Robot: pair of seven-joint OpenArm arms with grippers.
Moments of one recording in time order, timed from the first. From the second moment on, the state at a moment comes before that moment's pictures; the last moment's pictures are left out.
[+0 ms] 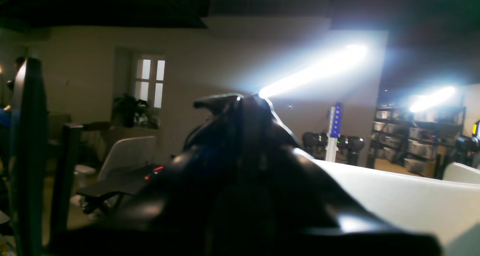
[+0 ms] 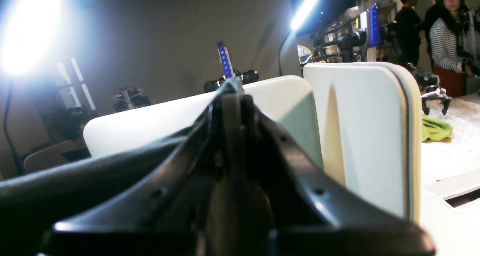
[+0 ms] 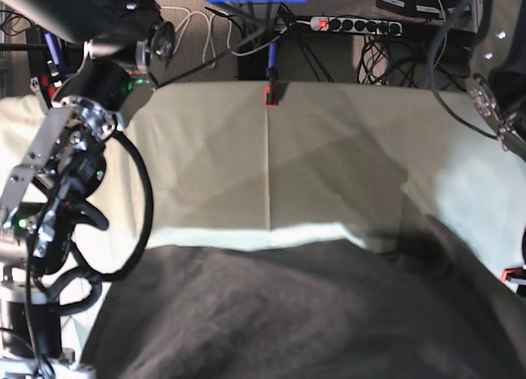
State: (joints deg) left arm -31.5 -23.3 -23.3 116.4 -25.3 0.3 24.8; right arm 20.9 -3.9 13.8 116.8 12.6 7.6 -21.3
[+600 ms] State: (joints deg) left arm -41.0 -18.8 -10.3 82.3 -25.1 0.7 25.6; right arm 33.8 2.4 14.2 78.6 12.2 7.5 -21.3
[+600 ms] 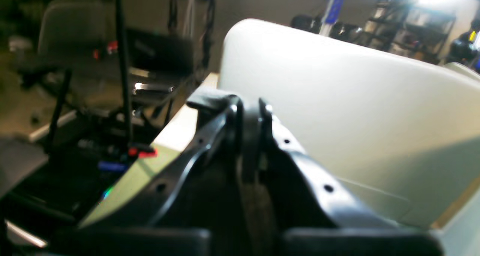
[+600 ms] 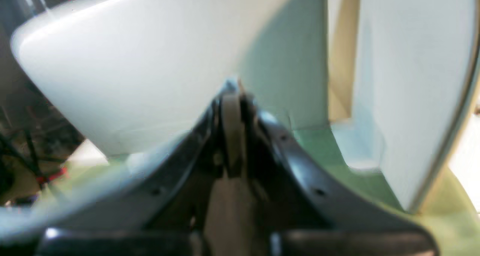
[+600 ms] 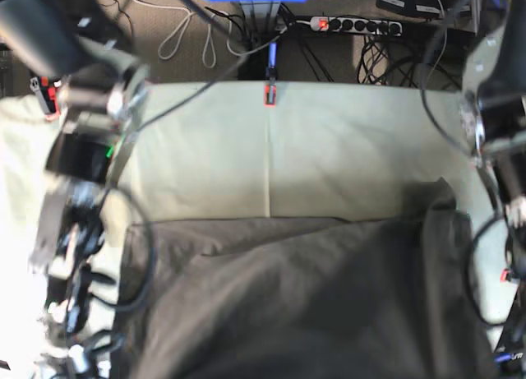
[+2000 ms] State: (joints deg) left arm -7.9 -10.7 -22.1 67.2 -20.4 -0.4 24.6; right arm 0.3 6.8 13.9 74.0 12.7 7.5 -20.9
